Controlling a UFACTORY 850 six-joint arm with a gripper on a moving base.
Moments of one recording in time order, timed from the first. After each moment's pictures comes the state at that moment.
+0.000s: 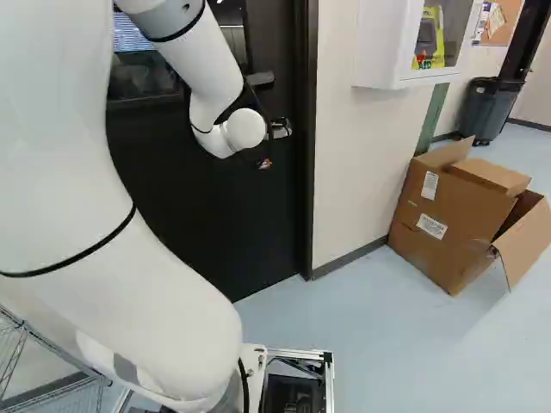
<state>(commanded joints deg) -7.3 1.0 -41.6 -30.9 36.0 15.1</state>
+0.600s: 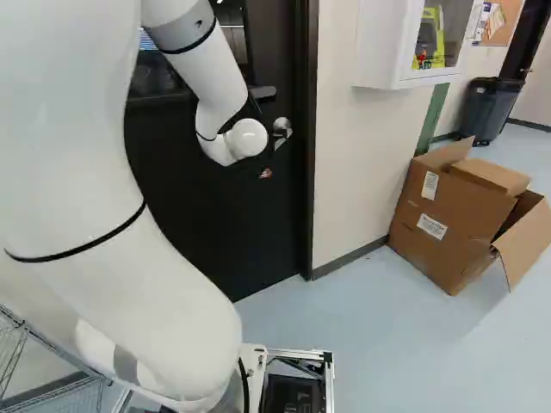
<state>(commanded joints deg) -7.3 -2.2 -40.8 -30.9 36.0 15.1</state>
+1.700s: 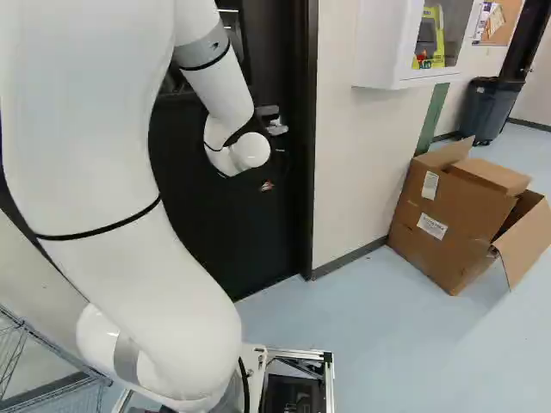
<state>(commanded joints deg) -7.3 -6.7 -40.5 -30.9 36.0 15.1</state>
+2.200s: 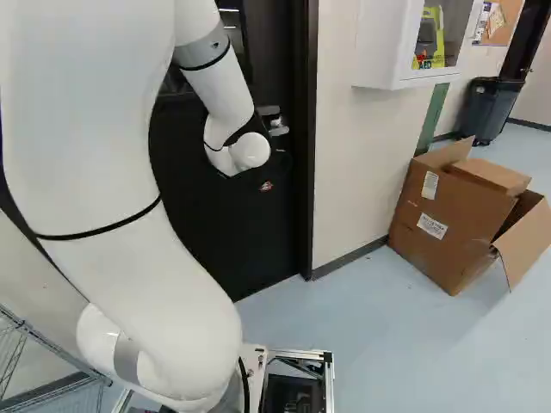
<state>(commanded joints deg) -7.2 -7.0 -40.8 -29.1 36.0 15.1</state>
